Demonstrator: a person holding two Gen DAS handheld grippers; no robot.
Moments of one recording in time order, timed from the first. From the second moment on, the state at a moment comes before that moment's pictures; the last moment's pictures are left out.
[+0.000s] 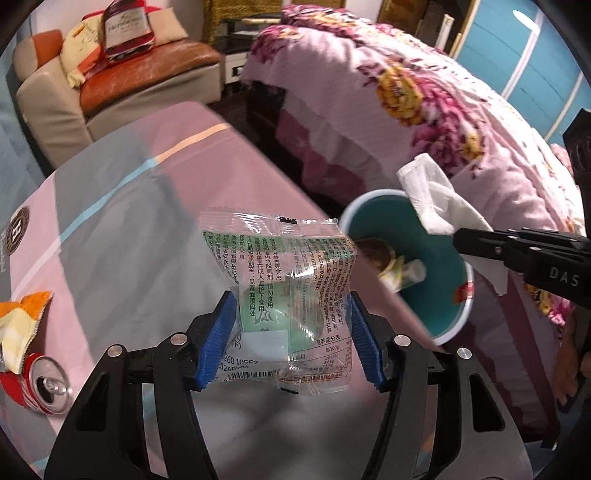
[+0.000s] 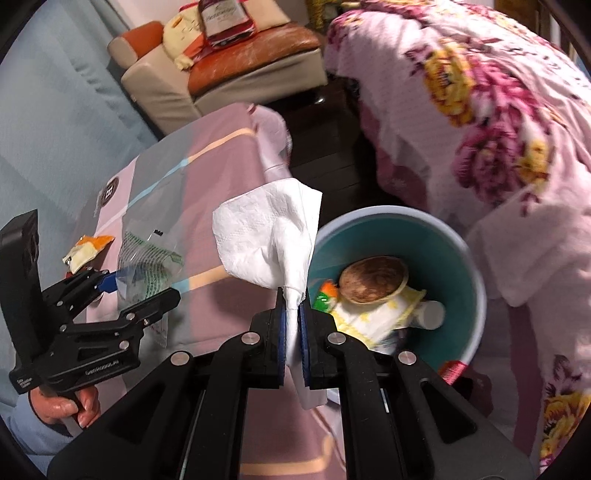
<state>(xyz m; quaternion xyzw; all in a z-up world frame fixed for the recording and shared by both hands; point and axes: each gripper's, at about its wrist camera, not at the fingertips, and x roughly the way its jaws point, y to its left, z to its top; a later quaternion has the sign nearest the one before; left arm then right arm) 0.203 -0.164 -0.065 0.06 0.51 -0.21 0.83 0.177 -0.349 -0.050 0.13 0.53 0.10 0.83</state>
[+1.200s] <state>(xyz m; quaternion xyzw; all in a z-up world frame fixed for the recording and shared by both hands) 0.191 -0.309 -0.089 0.10 0.53 -0.27 0.80 0.138 -0.474 -0.055 0.18 0.51 0.02 0.84</state>
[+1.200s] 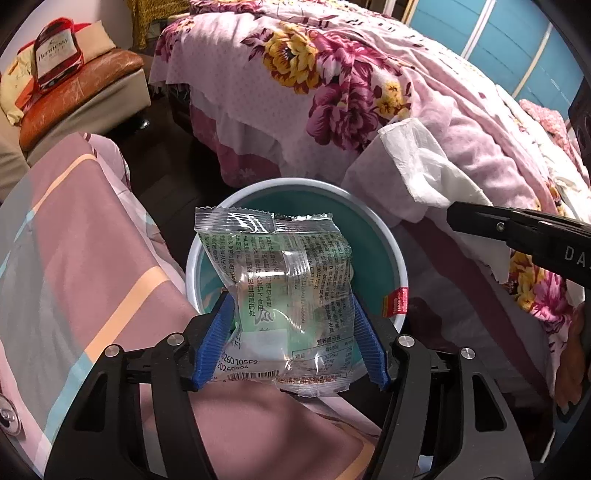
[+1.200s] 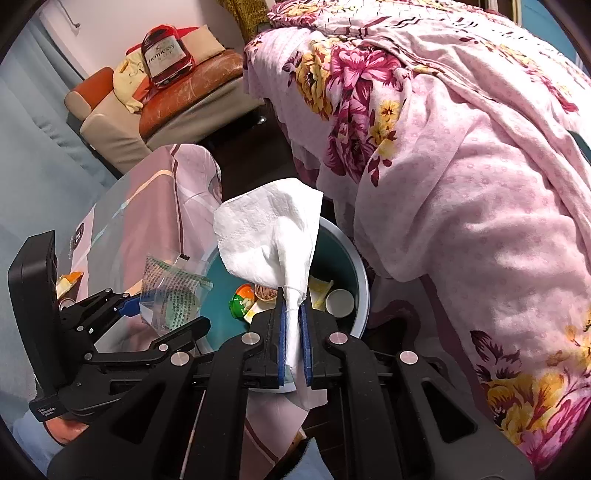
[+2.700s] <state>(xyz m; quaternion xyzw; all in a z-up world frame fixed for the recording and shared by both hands) 0.190 -0.173 -0.084 0.02 0.53 -0.20 0.83 0.165 -0.392 -0.058 0.13 0.56 0.04 0.82</state>
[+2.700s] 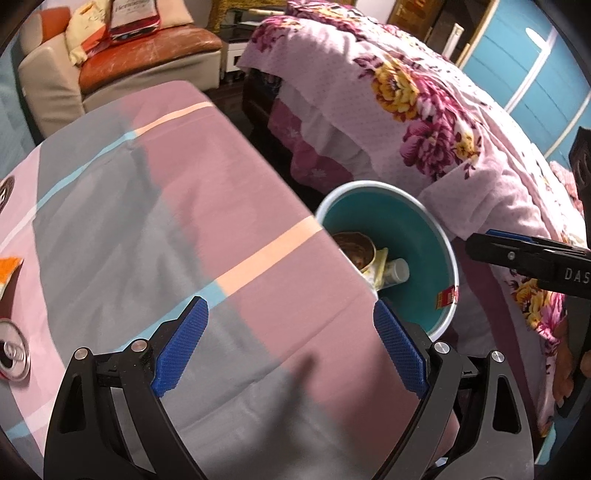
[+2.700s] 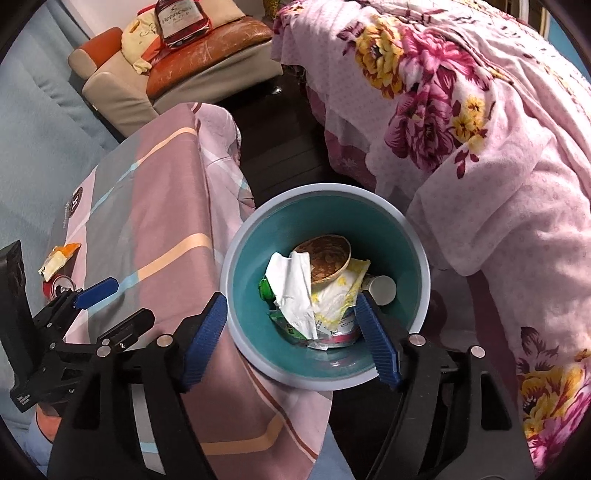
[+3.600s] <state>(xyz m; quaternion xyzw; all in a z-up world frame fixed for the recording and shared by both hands) 0.123 0.022 -0.052 -0.05 0.49 -0.08 0.87 0.161 -0.199 -0.007 -0.03 0.56 0.16 0.81</state>
